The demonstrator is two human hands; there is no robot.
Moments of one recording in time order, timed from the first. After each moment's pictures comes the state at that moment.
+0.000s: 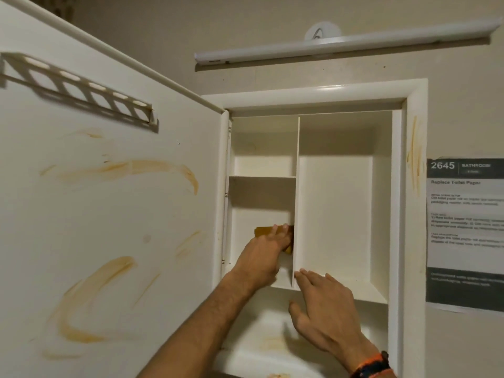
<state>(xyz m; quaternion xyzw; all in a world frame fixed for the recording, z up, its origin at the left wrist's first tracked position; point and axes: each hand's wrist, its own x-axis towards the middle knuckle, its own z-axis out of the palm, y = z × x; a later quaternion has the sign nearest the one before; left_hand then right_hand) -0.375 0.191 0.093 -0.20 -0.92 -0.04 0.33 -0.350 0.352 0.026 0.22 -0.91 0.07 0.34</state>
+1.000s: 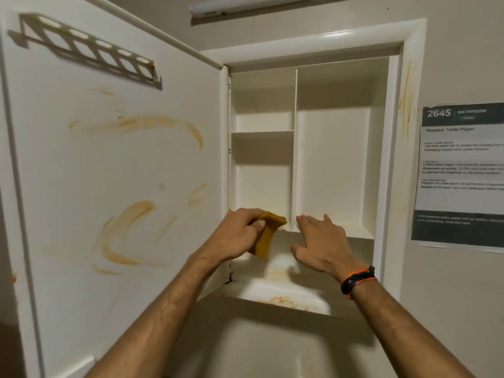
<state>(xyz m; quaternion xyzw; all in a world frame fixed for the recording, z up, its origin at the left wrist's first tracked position) -0.276 0.160 0.062 -0.16 -0.89 -0.36 0.23 -0.338 0.357 0.040 0.22 -0.94 0.07 0.26</state>
